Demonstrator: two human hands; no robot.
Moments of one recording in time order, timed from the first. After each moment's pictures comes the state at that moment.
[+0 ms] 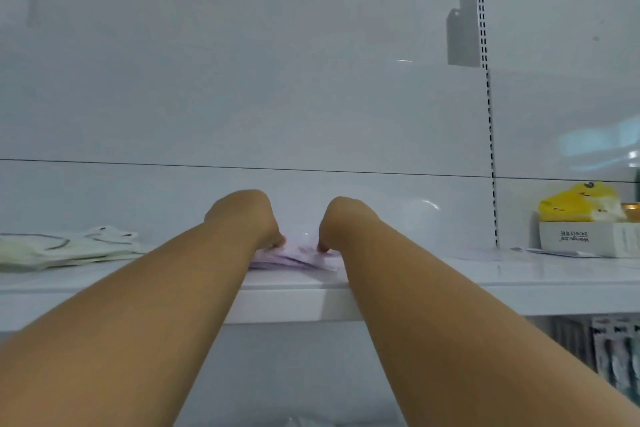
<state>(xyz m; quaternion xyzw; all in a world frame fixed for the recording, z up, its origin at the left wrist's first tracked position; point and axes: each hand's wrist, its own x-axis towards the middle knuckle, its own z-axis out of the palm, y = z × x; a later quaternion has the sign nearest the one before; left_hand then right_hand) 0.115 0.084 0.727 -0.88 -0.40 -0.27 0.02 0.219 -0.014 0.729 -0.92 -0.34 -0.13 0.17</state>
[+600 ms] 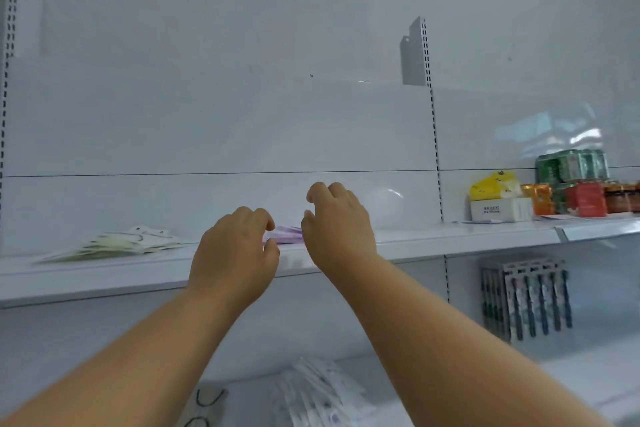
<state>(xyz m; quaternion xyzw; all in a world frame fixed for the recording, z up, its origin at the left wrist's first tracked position) -0.058 0.019 0.651 -0.84 -0.13 -0.53 0.02 0.036 -0.100 0.678 -0.77 -0.38 -0.40 0.33</state>
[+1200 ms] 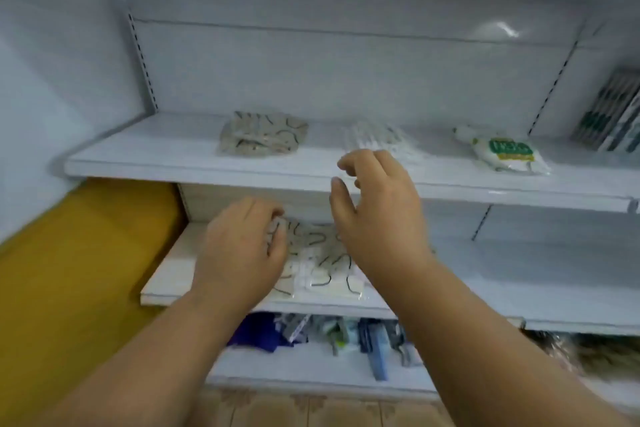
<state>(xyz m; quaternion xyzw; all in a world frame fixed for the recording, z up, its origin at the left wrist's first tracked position) -0.250 -0.072 0.347 -0.88 -0.27 -0.38 -0.05 -0.112 -0.184 0.400 -0.70 -0.51 -0.25 0.42</state>
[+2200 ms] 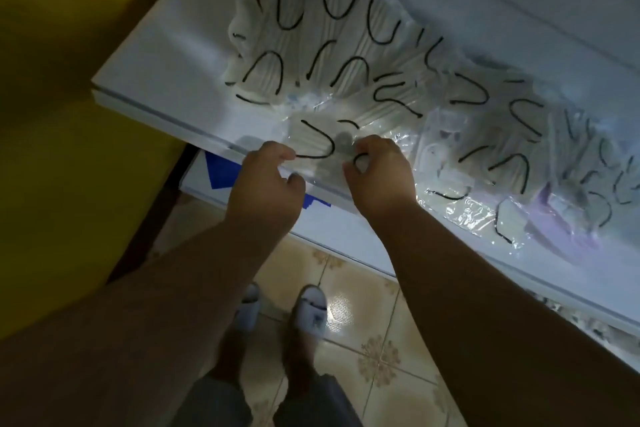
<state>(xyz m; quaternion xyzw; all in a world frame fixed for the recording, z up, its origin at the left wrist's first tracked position) -0.206 0.158 -0.065 -0.64 -0.58 -0.18 -0.47 -0.046 0.122 -0.057 -0.85 -0.44 0.24 0.16</state>
